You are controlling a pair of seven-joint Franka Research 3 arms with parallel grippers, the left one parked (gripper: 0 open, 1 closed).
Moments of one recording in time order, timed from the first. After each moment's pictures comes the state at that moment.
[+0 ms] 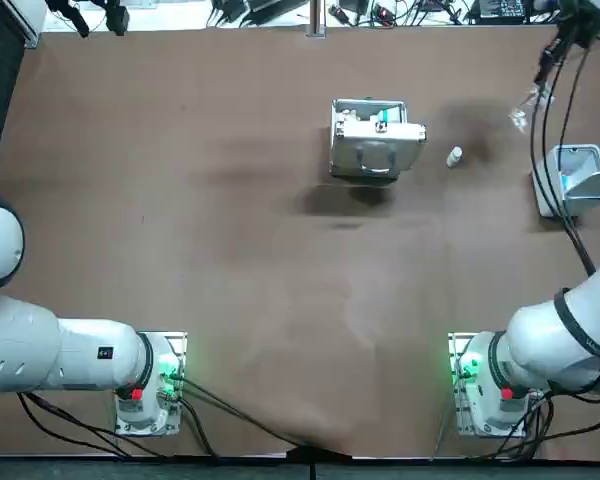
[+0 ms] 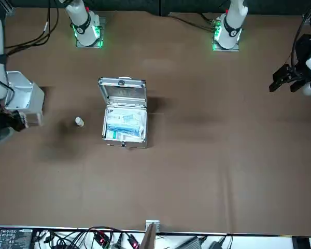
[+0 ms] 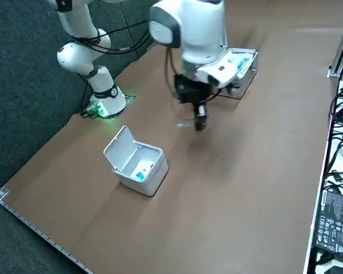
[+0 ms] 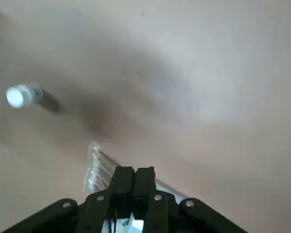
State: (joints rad) arm -0.25 0.40 -0.03 -1.55 -0.08 1.82 -0.81
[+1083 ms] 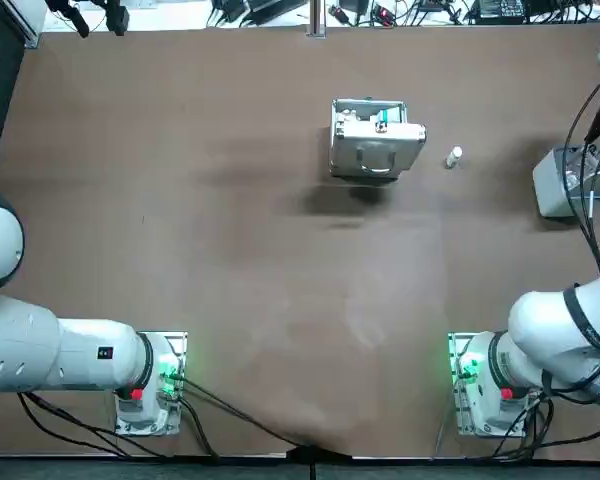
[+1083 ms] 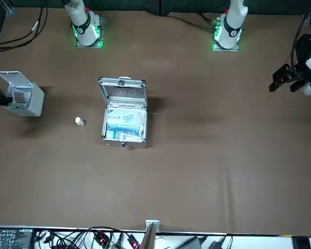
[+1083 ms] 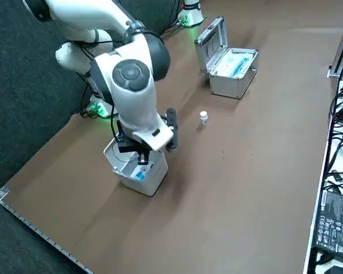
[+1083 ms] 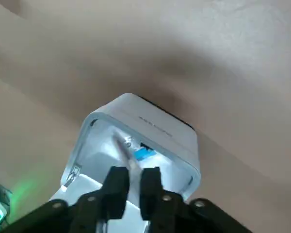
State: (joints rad) arm -0.52 0.45 -0.02 -1.62 -0.09 1.76 -1.03
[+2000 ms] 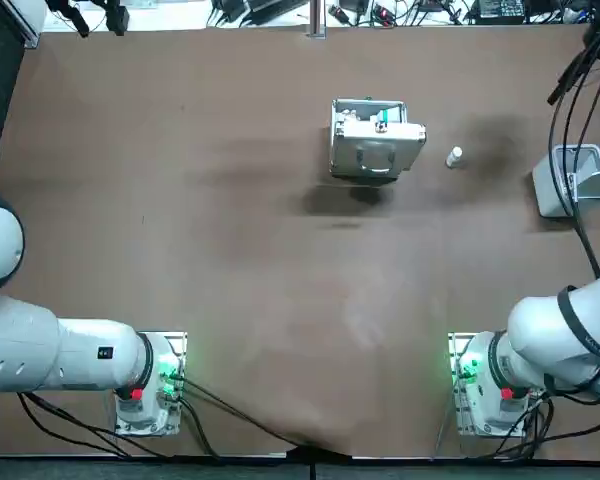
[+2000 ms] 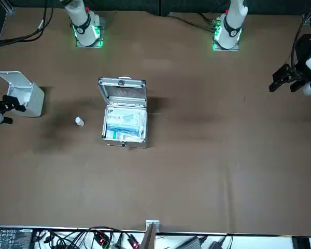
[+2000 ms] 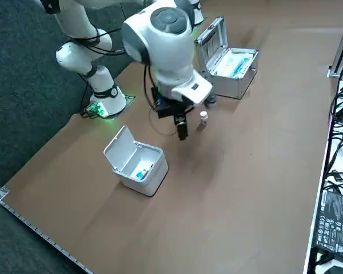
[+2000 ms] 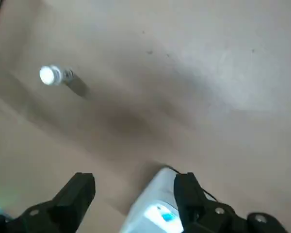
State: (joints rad) arm -0.40 0.38 0.04 -1.60 0.03 1.77 -0.96
